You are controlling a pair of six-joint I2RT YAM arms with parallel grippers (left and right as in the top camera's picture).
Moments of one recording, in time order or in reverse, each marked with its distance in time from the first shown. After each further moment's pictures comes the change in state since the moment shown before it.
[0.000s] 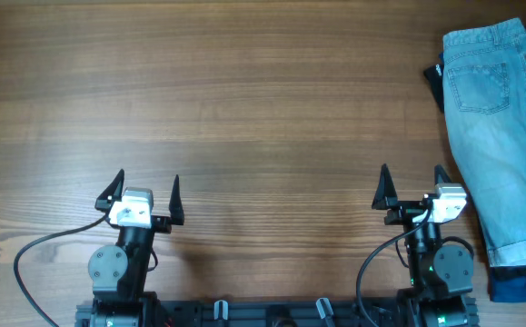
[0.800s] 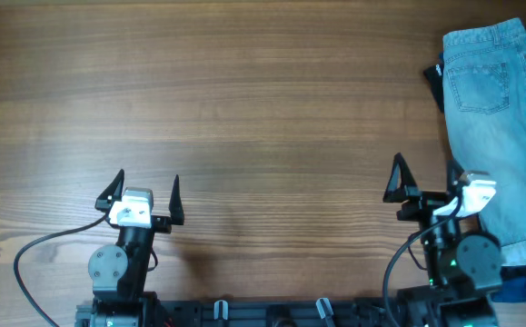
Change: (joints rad) left arm 0.000 0.002 0.000 0.000 0.000 0.000; right arm 0.000 0.220 0.349 -0.196 0.000 0.162
